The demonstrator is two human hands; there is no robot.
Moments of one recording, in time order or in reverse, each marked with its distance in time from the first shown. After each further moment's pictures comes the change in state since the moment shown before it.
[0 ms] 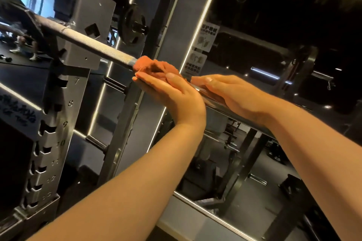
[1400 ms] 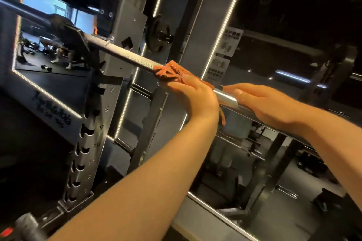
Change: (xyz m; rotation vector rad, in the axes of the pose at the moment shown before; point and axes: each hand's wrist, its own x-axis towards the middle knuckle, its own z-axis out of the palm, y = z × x) left_hand 0.033 0.025 -0.014 -0.041 -0.071 -0.384; right_hand 0.002 0.000 0.003 -0.170 0.062 0.025
